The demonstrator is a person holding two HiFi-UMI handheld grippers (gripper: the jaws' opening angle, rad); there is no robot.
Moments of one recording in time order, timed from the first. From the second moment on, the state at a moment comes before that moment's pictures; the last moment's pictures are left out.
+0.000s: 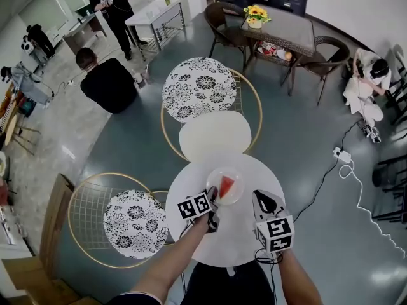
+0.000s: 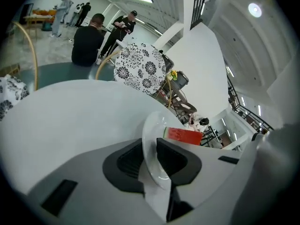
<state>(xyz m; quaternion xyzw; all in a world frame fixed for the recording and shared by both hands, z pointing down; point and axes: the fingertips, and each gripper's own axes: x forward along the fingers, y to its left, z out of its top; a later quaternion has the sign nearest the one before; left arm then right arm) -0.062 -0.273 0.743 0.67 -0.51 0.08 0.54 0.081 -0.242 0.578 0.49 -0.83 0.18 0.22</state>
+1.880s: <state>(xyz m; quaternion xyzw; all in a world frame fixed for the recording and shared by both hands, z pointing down) -0.002 -0.194 0.479 0.88 -0.45 0.09 0.11 0.067 -0.220 0.469 0.45 -0.88 0.11 0.11</state>
